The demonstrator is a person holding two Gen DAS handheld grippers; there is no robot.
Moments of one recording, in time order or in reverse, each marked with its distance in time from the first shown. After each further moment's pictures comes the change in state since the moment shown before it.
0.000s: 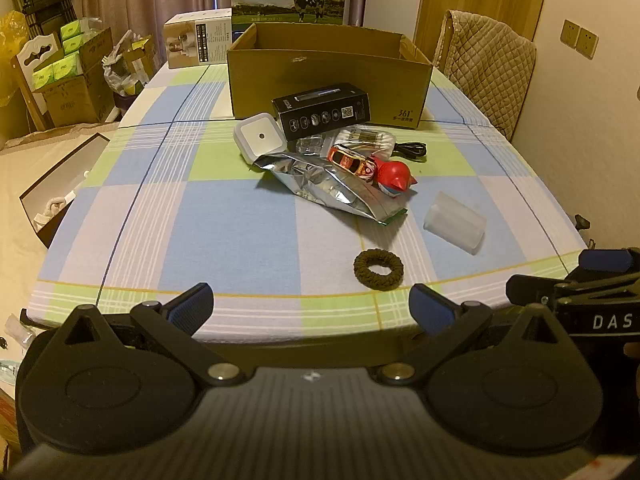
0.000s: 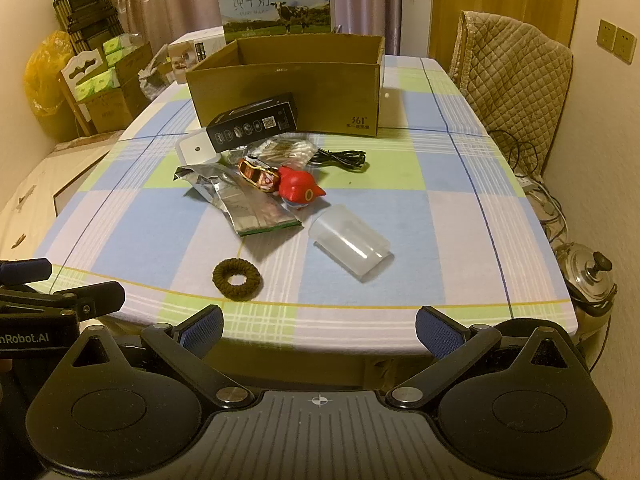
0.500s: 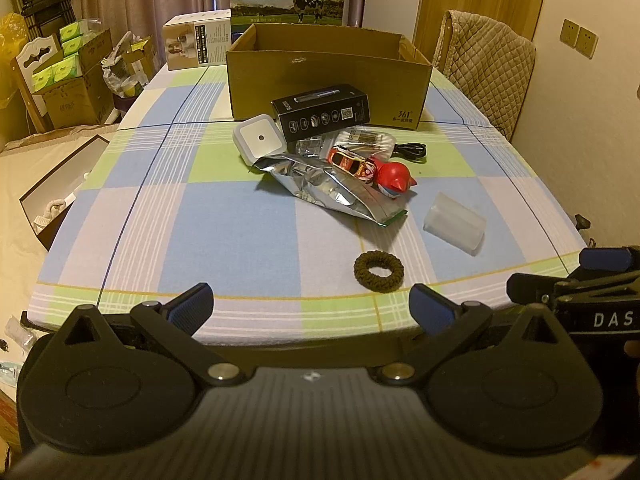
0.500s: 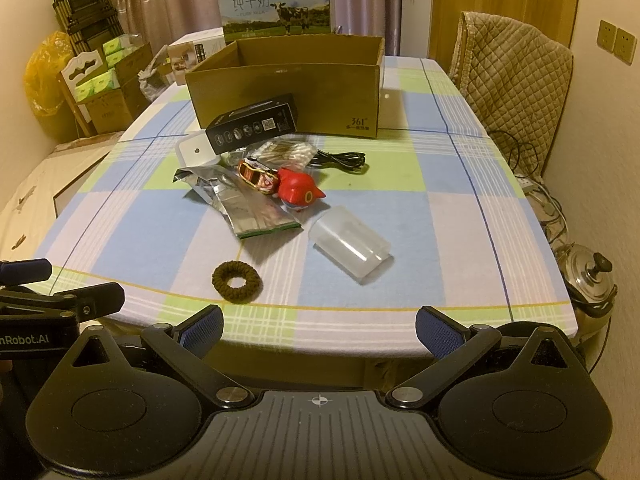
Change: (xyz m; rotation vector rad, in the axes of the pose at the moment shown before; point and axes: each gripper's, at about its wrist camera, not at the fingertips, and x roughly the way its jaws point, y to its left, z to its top) left arm -0.001 0.000 0.000 -0.002 -0.004 0.006; right arm 0.000 0.003 0.002 -0.003 0.002 -0.001
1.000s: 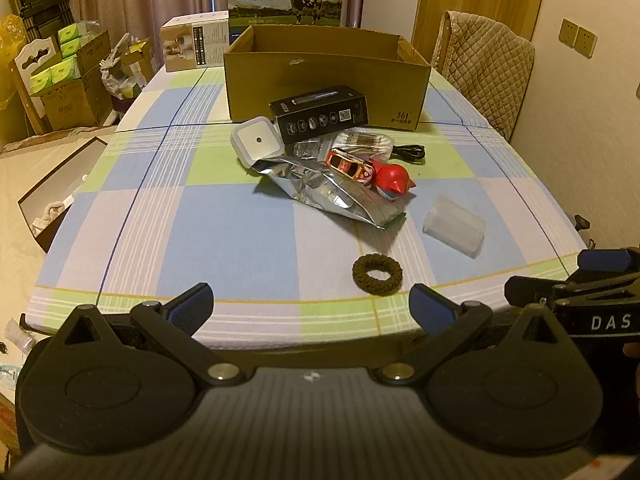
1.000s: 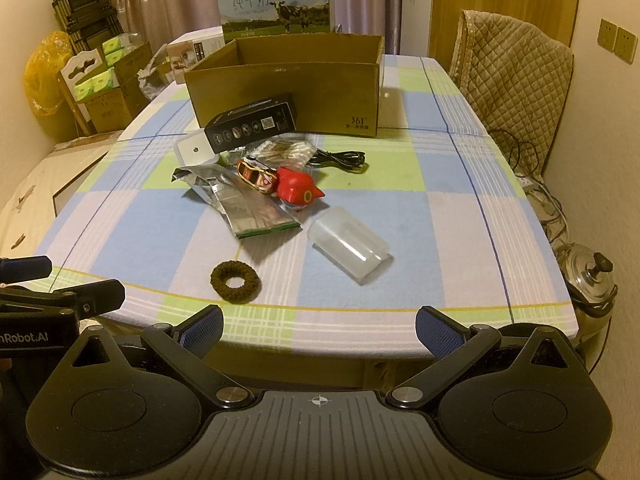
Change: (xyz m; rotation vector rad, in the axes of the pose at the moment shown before) left arm 0.003 -0.002 0.005 -0.002 0.000 0.004; right arm 0.001 -0.001 0.001 0.002 0.006 0.005
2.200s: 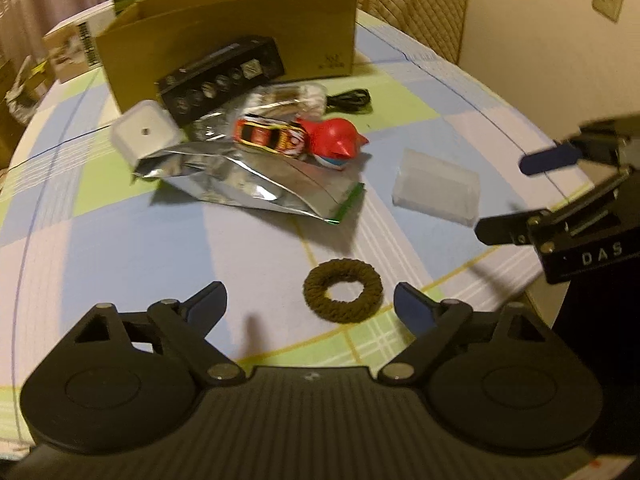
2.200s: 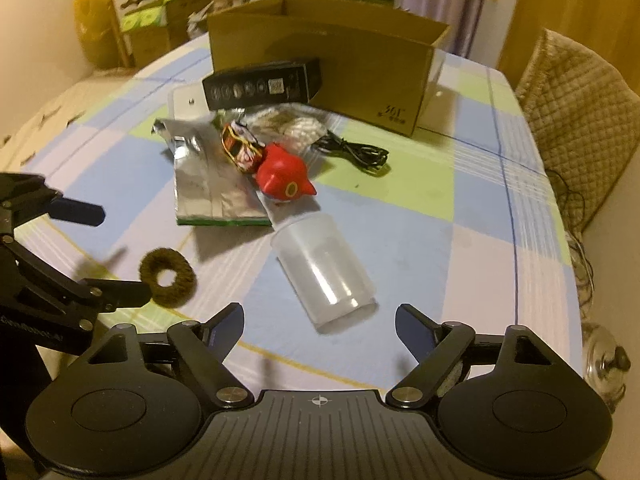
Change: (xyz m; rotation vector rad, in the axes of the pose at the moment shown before) left arm 0.122 -0.034 0.012 0.214 0.090 -0.125; right arm 0.101 -0.046 0.030 -0.294 0.060 0.075
